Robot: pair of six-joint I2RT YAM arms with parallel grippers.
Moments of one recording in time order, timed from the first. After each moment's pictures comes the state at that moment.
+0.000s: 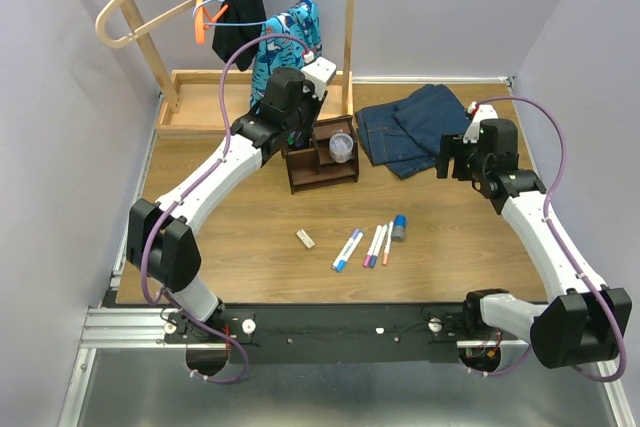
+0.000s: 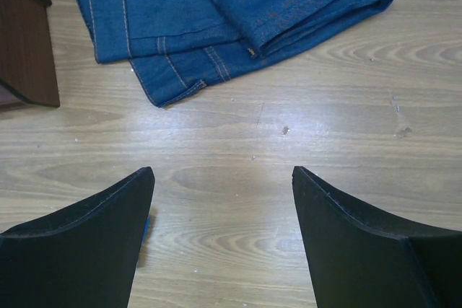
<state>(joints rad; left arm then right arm) -0.54 1.62 1.50 -0.30 -0.06 0.11 0.11 1.14 0.94 -0.44 0.02 0.05</state>
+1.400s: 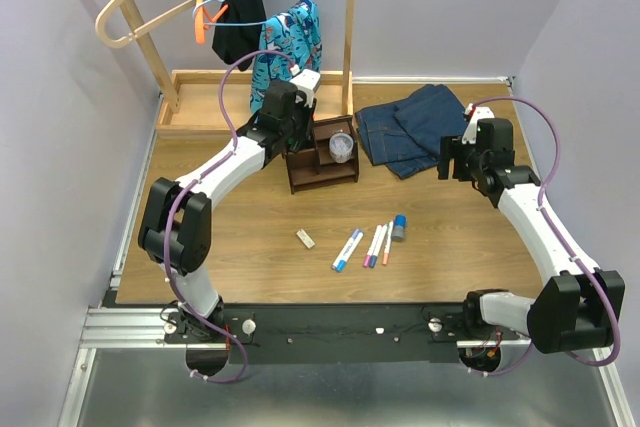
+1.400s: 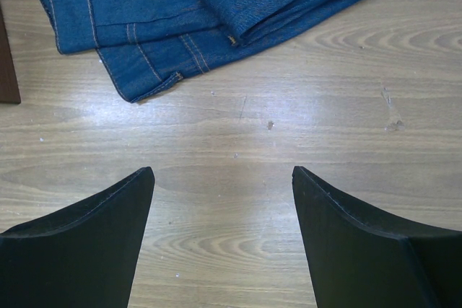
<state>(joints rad) -0.45 1.74 1.34 -0.06 0.01 -0.02 0.08 1.22 0.94 -0.42 0.03 0.02</state>
